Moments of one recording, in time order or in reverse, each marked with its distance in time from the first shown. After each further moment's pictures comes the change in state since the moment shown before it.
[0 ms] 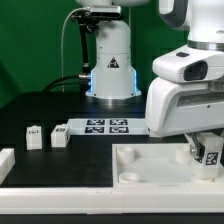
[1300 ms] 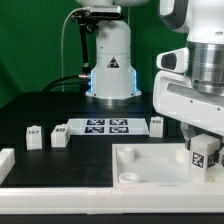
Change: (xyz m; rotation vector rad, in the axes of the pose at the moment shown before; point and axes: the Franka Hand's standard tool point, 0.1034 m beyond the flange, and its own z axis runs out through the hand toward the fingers) arm 0.002 0.004 0.002 -0.012 0.057 1.188
